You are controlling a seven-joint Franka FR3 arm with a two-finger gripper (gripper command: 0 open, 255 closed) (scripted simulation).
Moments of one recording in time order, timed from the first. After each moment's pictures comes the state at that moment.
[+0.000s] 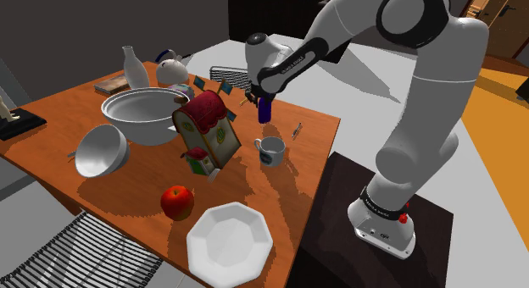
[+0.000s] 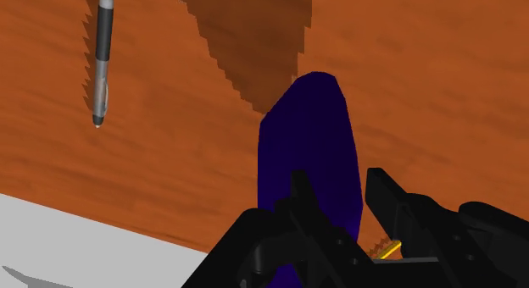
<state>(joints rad) -0.33 0.25 0.27 -2.08 -0.59 2.40 1.24</state>
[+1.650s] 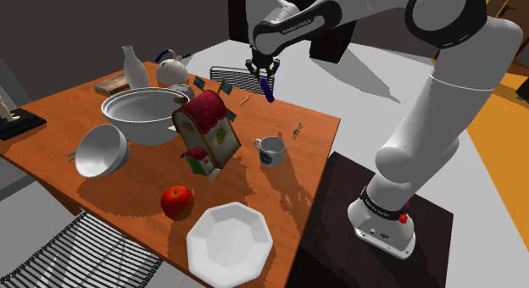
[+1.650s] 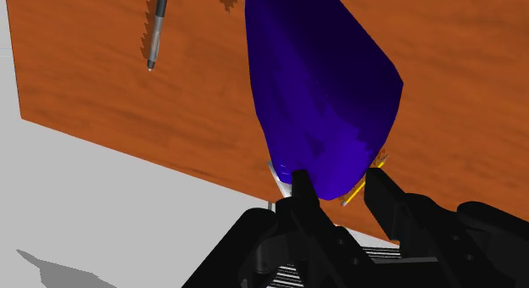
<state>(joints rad) -0.35 0.08 0.30 -1.96 -0.42 2.15 1.06</state>
